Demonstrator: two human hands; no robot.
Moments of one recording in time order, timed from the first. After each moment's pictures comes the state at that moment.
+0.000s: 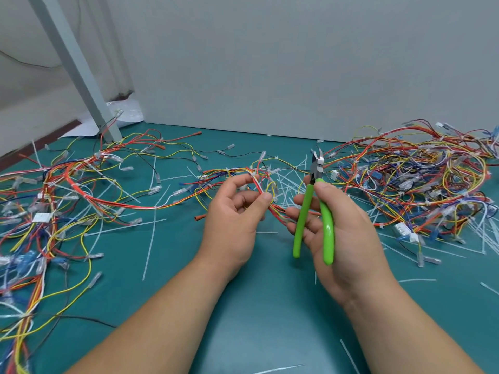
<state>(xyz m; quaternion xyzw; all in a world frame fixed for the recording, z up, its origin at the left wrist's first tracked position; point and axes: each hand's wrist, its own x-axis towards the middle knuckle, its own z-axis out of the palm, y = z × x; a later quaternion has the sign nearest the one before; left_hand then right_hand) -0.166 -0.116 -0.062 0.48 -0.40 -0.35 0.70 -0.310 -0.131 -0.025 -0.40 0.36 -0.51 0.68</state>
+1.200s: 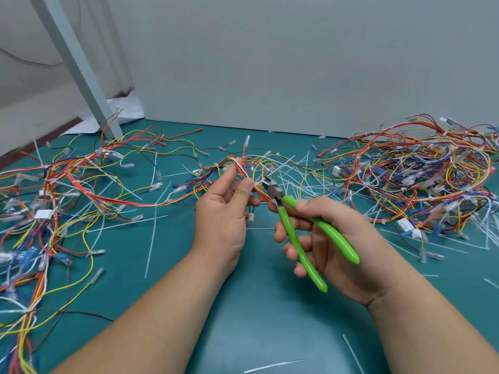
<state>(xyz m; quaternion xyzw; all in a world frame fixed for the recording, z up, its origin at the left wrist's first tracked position) -0.158 -0.123 -0.067 0.46 -0.30 -0.35 0.76 -0.326 -0.128 -0.011 -0.49 0.32 -0.25 0.77</state>
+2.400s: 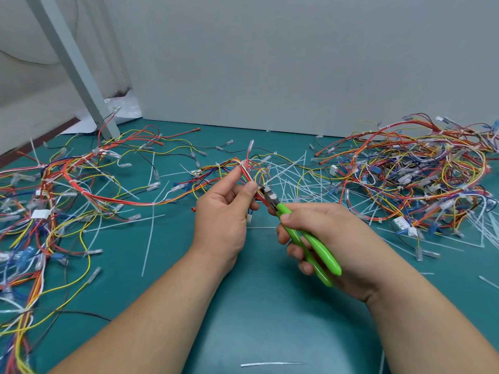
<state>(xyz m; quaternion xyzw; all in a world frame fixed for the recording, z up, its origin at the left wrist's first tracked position) -0.161 -0.121 -0.065 0.48 -0.34 -0.34 0.73 -0.325 -0.127 -0.010 -0.57 0.37 -0.24 0.69</state>
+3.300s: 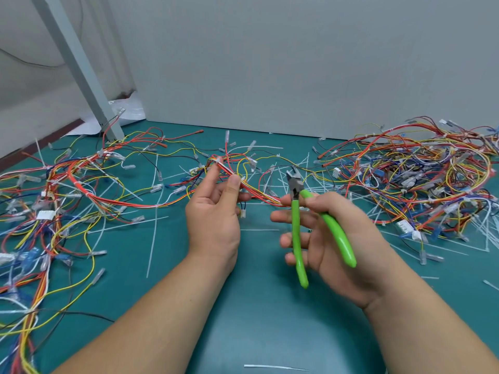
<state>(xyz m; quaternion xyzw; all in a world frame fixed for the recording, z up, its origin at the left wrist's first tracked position) -0.158 -0.120 -0.059 0.45 -0.25 -0.29 0.80 -0.322 -0.128 -0.014 -0.42 0.32 -0.31 0.79</state>
